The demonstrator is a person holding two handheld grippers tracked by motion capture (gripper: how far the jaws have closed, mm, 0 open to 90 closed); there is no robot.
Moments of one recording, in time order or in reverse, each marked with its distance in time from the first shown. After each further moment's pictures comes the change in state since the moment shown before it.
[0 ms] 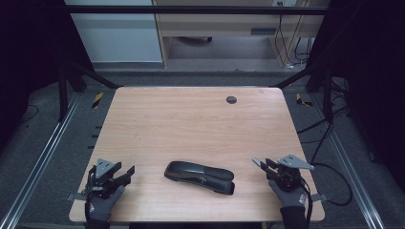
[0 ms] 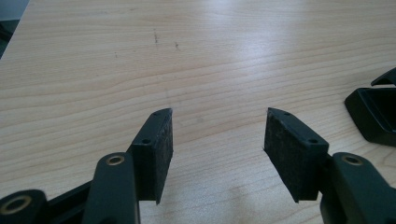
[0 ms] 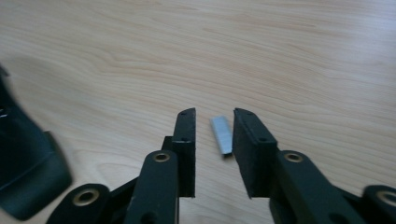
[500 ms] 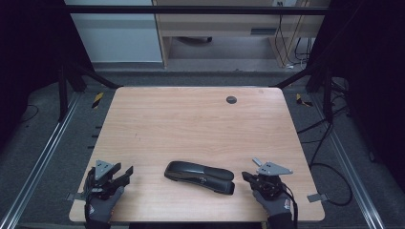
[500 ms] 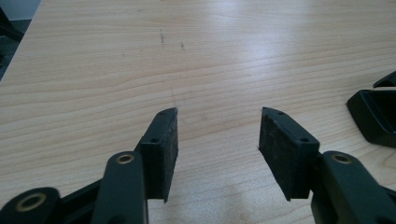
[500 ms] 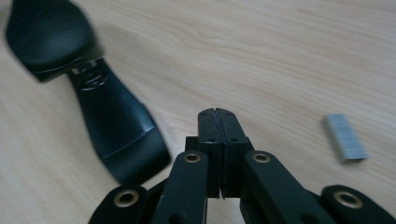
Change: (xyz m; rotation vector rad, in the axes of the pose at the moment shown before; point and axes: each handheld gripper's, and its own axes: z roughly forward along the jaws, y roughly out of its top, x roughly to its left) left arm -0.001 -0.002 -0.004 -0.009 0.017 -0.025; right arm 0.053 -0.005 0.010 0.082 0.203 -0.097
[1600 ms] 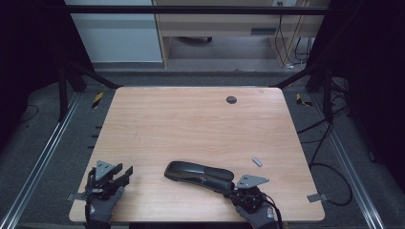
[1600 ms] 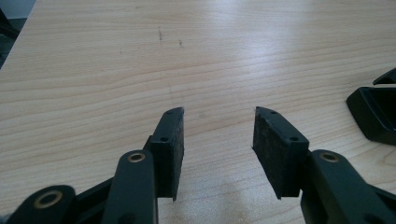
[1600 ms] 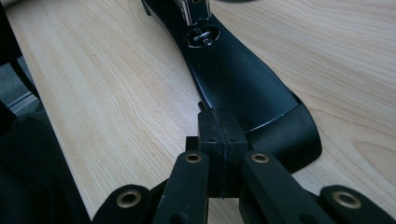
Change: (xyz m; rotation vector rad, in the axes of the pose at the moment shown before) left arm -0.001 -0.002 0.001 0.004 -0.003 0.001; right arm 0.048 -0.014 0.028 0.097 0.212 -0.057
